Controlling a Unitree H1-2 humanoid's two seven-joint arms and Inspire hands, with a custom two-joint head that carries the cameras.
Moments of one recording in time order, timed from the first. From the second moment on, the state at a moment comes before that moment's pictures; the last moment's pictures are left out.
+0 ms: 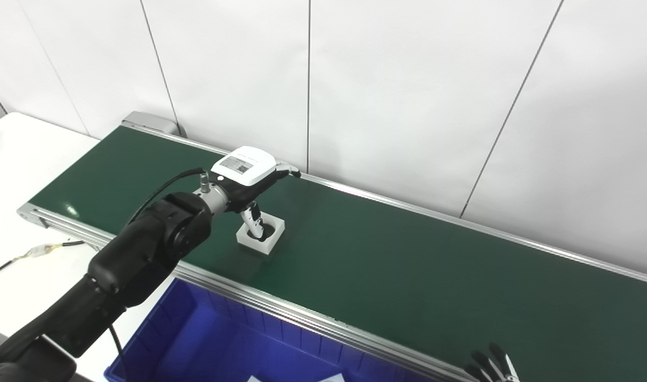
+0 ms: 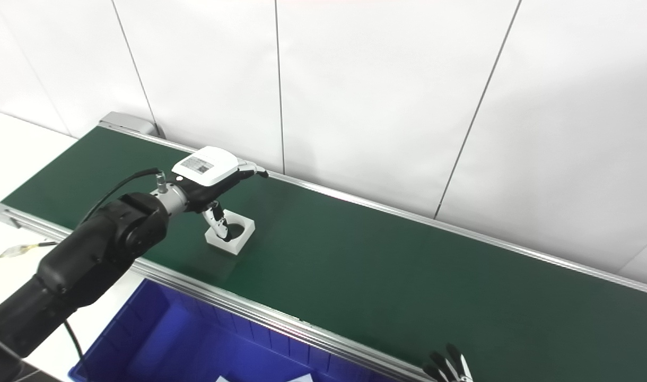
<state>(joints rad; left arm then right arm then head) -0.19 0.66 -0.11 -0.04 0.91 0.05 -0.32 0.29 -0.05 0.22 -0.03 -0.11 -0.33 0.08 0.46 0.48</state>
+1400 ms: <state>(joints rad) -0.27 0.59 -0.31 0.24 0.94 0.03 -0.16 0.30 -0.04 0.23 -0.03 -0.10 -0.33 0.08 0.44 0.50</state>
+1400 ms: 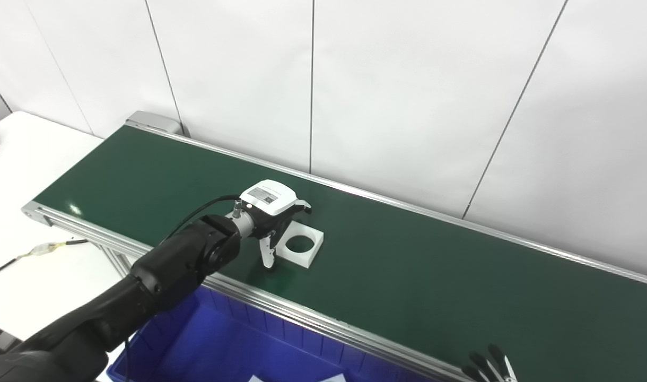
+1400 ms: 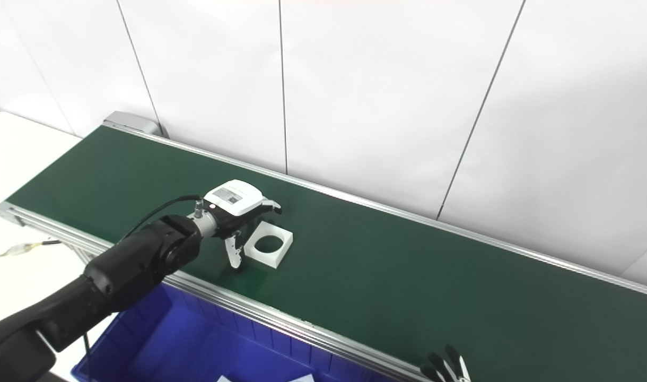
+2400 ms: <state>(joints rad) -0.25 0.58 -0.34 0.22 0.82 -0.03 -0.10 0.30 -0.04 0.23 -0.03 -0.10 -0.33 0.08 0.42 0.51</state>
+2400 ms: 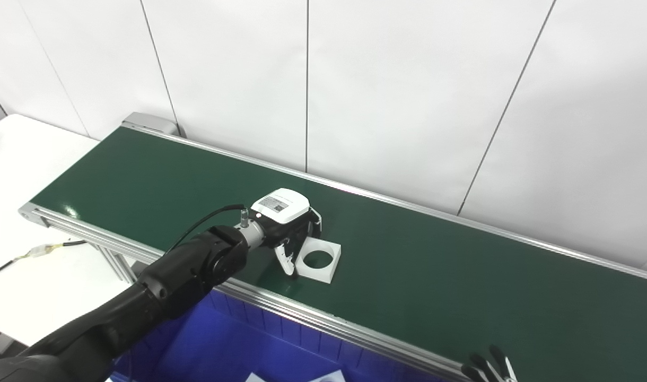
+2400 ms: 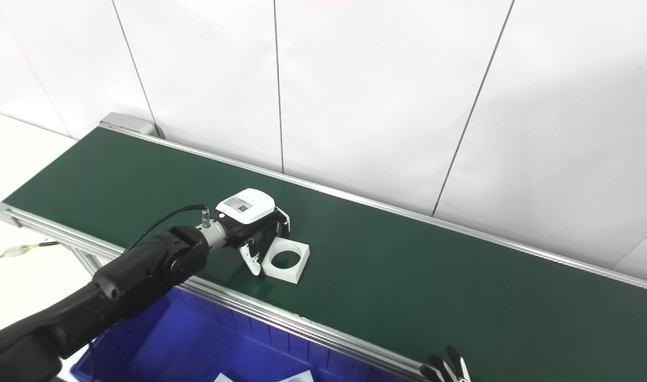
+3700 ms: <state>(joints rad) -0.11 0.58 -0.08 -0.29 0.75 0.03 -0.27 0.31 -0.04 0.23 -0.04 -0.09 -0.33 0.08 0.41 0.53</state>
